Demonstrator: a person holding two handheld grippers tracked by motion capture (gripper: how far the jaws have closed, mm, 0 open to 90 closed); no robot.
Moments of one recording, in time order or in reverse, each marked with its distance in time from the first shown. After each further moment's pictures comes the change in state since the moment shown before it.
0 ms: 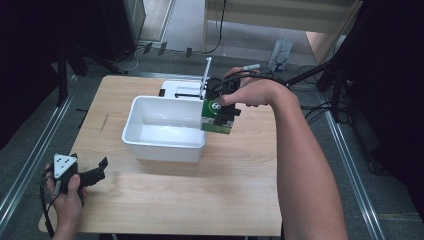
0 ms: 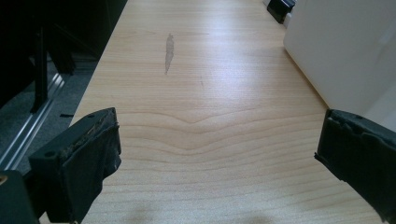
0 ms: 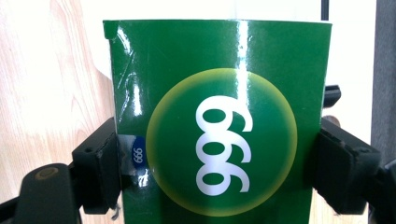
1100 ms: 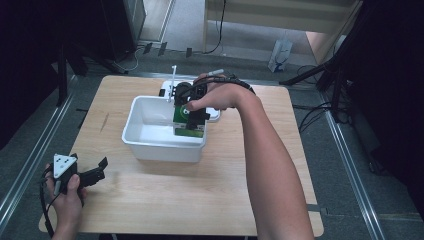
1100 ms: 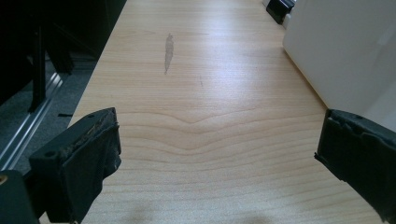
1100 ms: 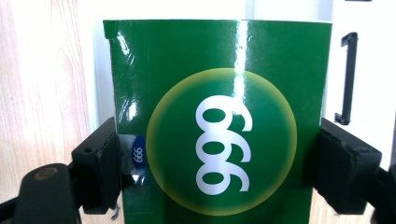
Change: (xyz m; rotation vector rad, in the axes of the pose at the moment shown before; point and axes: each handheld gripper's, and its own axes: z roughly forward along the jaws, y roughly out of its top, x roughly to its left) left arm 0.001 0.000 0.000 -0.002 -0.007 -0.008; right arm 0.009 0.064 0.043 -0.024 0.041 -0.060
